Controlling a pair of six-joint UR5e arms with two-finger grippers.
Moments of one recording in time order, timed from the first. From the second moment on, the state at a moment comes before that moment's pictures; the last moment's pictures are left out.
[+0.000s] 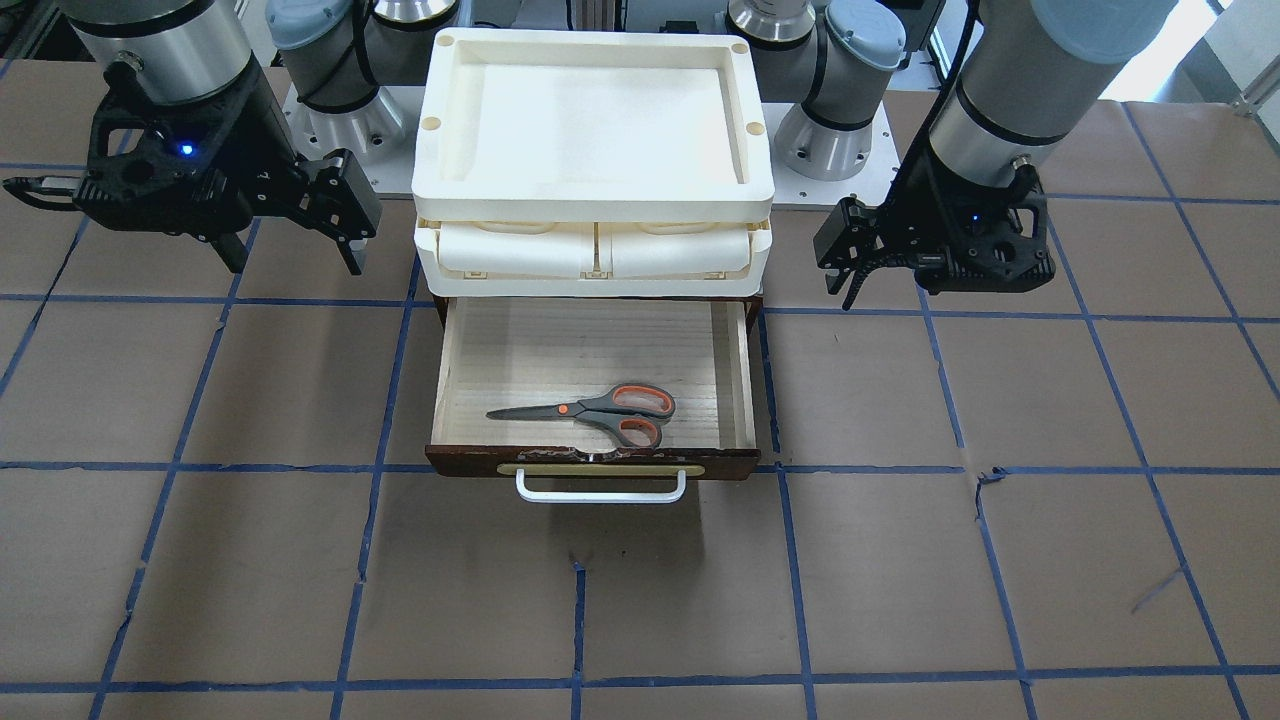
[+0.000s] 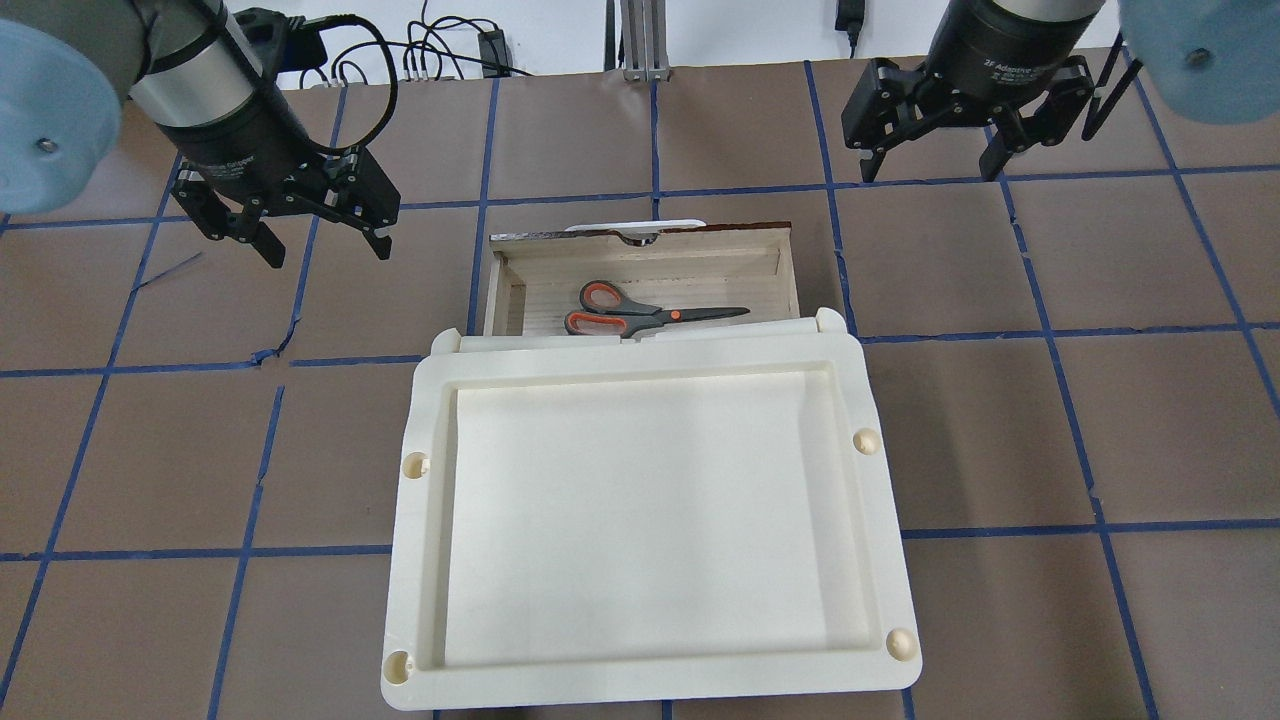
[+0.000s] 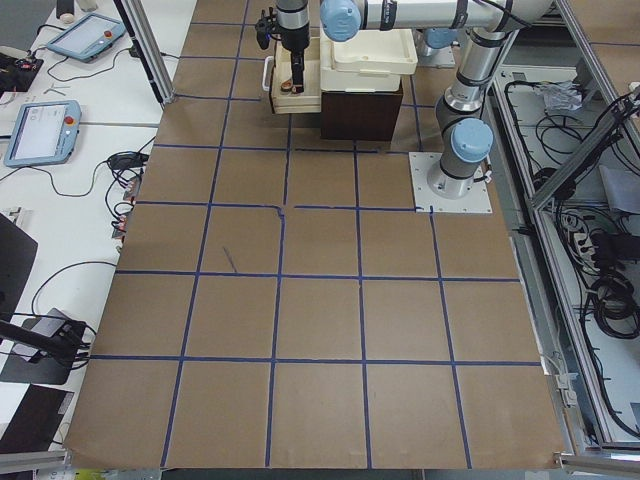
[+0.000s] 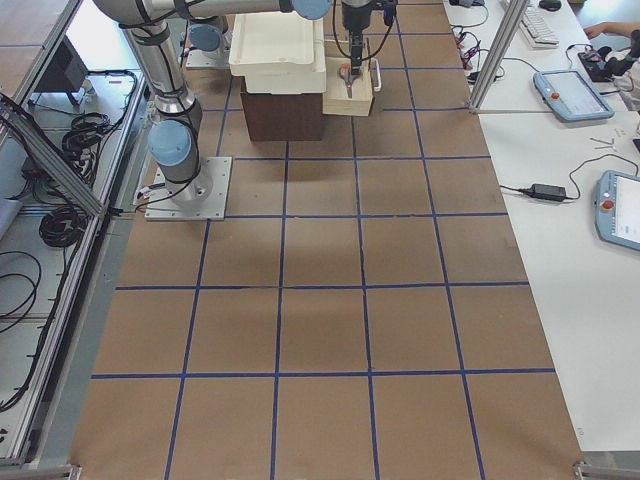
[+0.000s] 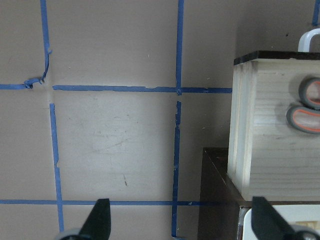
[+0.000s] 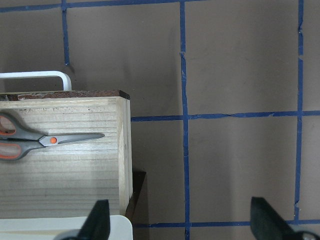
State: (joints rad) left arm -1.52 -1.62 -1.55 -1.61 1.56 0.02; right arm 1.60 -1.52 1.45 -1.57 -1.54 0.05
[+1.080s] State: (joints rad) left arm -1.52 -1.62 -1.55 -1.61 1.56 0.04; right arm 1.60 -1.48 1.40 -1.56 -1.55 0.14
